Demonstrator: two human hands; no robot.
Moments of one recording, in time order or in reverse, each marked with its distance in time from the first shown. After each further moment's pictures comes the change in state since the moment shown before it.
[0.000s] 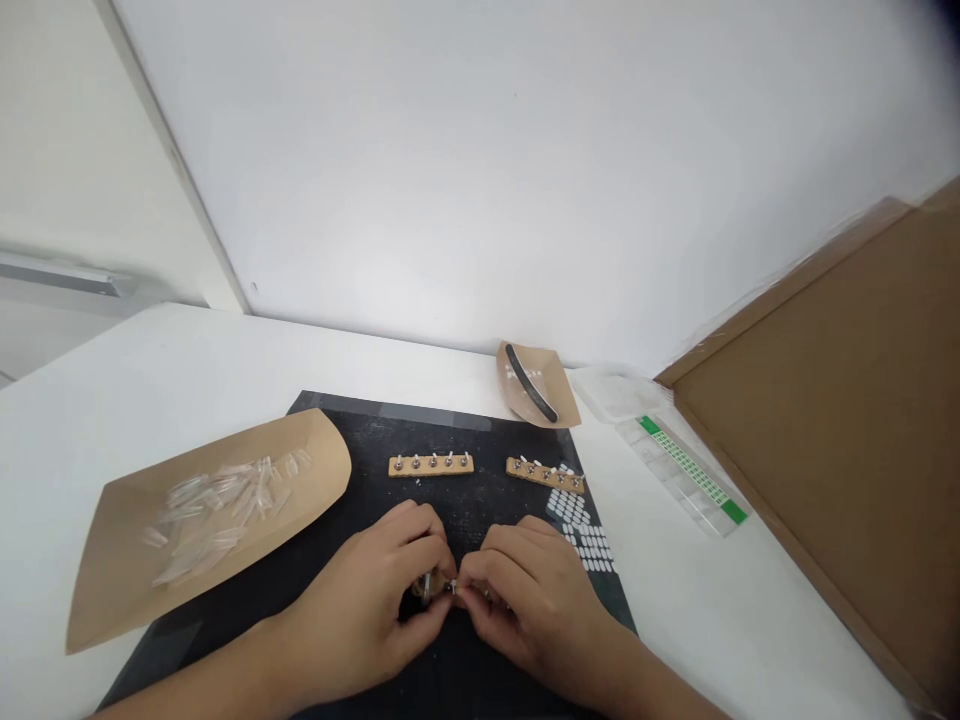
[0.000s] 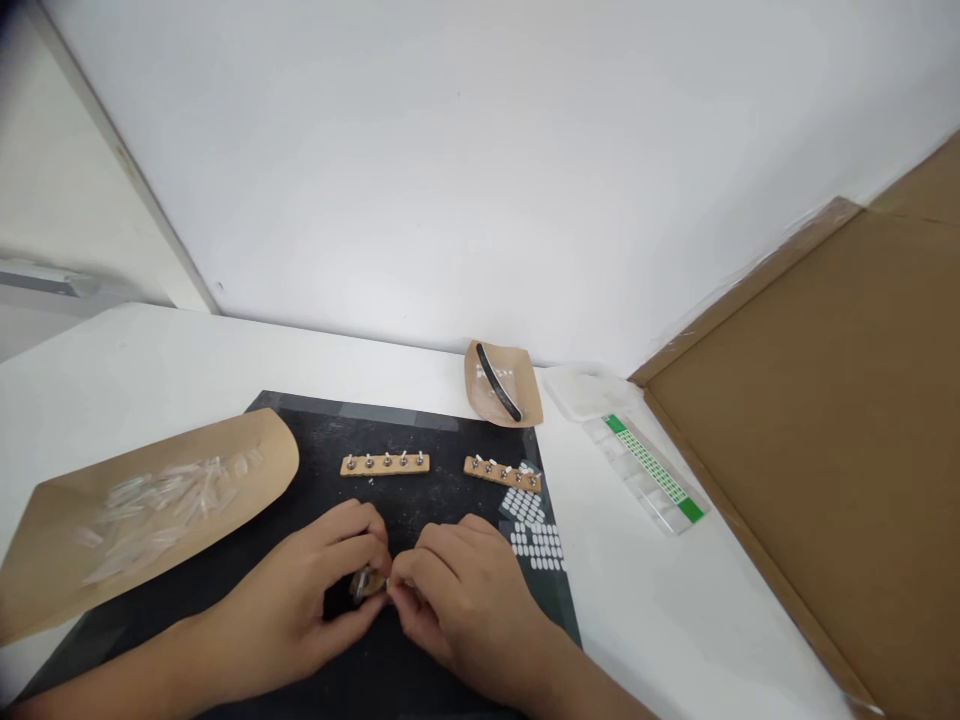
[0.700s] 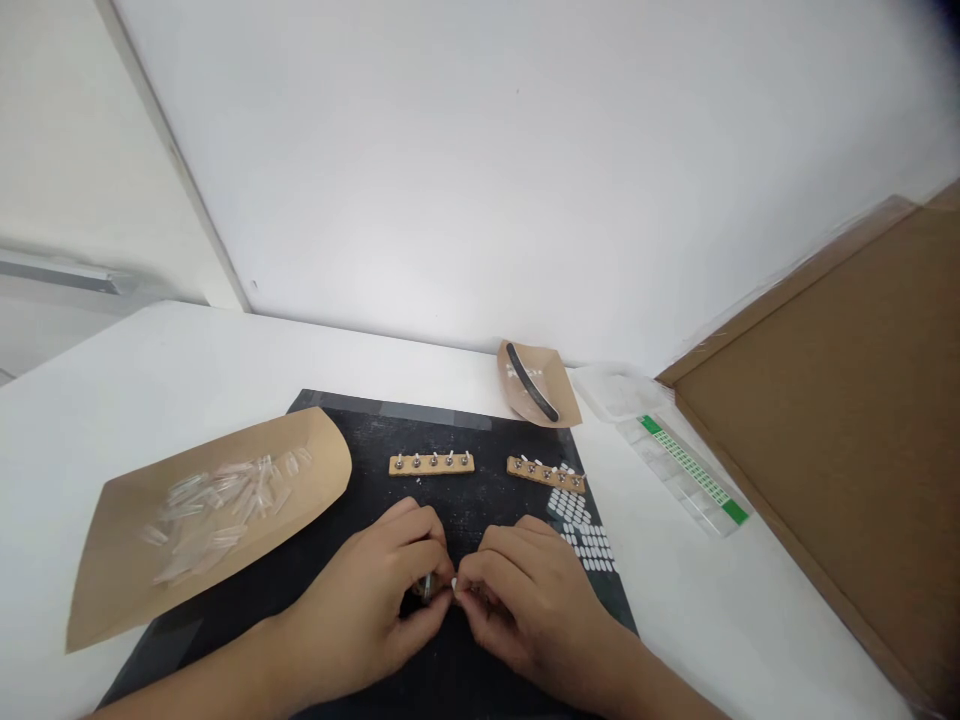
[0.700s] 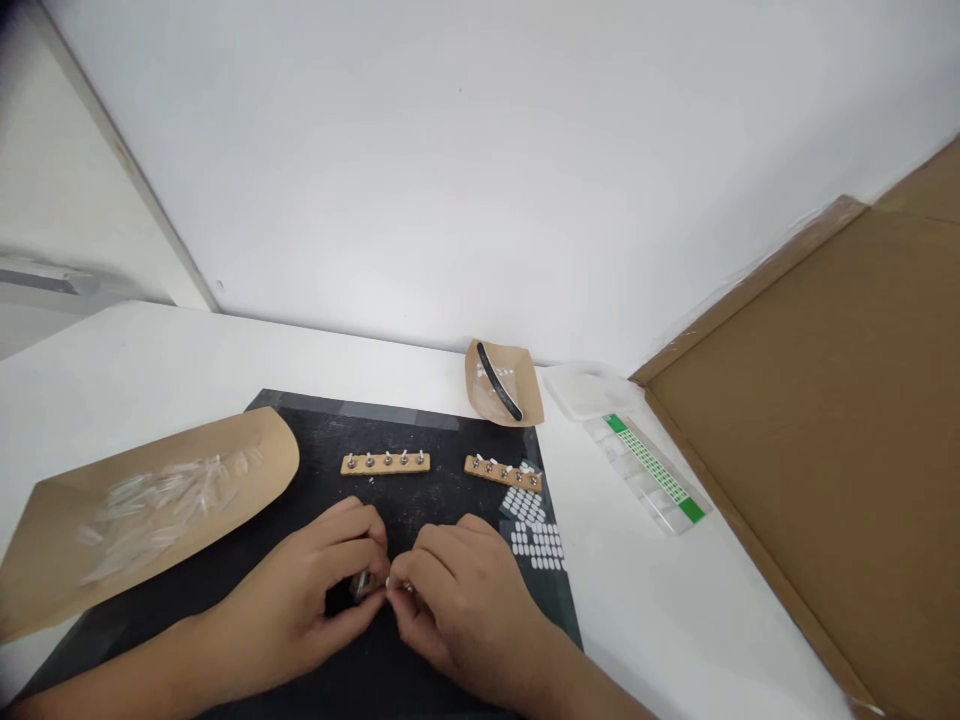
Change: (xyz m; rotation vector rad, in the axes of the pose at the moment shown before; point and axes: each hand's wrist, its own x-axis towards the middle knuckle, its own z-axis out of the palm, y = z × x) left_hand 0.001 -0.001 0.002 0.002 0.008 0.021; right_hand 0.000 -0.001 0.001 0.013 -0.031 0.025
